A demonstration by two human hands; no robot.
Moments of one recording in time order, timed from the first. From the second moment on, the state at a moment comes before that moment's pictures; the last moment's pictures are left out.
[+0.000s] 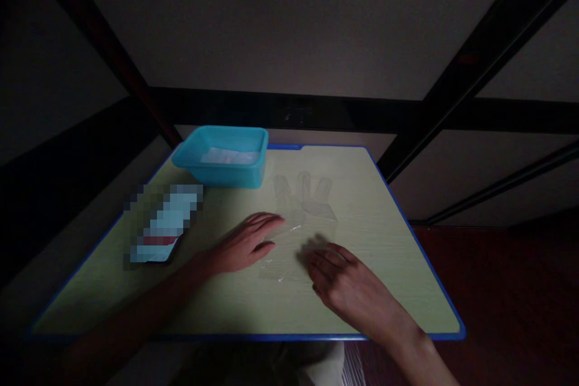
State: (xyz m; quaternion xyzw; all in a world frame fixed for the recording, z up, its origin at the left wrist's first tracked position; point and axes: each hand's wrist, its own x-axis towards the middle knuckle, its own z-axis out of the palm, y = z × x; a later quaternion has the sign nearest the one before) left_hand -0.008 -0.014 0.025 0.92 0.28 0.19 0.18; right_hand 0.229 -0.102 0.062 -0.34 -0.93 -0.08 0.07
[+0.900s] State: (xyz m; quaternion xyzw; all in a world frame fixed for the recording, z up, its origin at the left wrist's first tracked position) left_hand -0.037 0.004 0.025 0.92 0.21 0.17 0.28; right_hand 0.232 -0.097 0.052 -0.48 -0.82 0.10 0.28
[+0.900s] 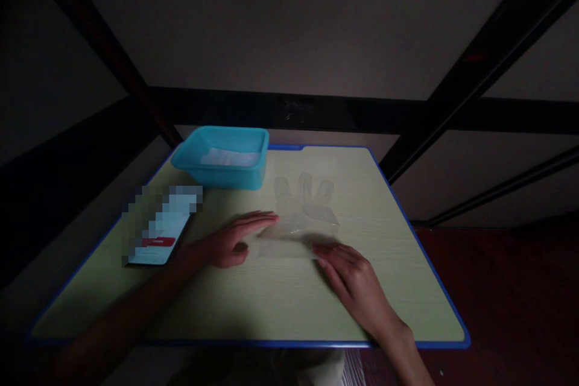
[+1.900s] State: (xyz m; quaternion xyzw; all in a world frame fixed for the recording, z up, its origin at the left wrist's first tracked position) left_hand -0.006 0.003 0.022 0.96 0.18 0.14 0.16; right_hand 0.219 -0.037 0.061 -0.43 -0.86 0.20 0.19
